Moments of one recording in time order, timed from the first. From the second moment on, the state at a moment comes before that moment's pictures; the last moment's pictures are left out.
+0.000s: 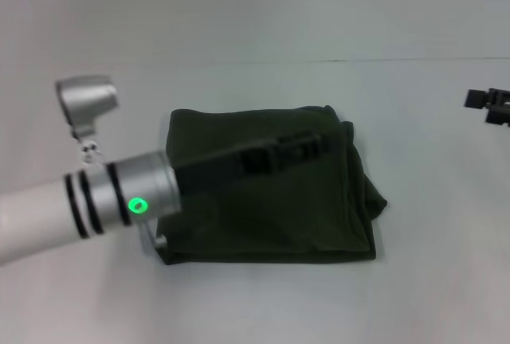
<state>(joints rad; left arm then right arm) -0.63 -2.16 1.01 0.41 1.46 1.38 -1.70 0.56 1.87 -0.55 -0.61 -2.04 -1.41 2.19</state>
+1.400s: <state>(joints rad) -0.51 -2.15 0.87 0.63 1.78 1.31 -1.26 0.80 2.03 -0.66 -0.35 -2.06 -1.02 2.29</state>
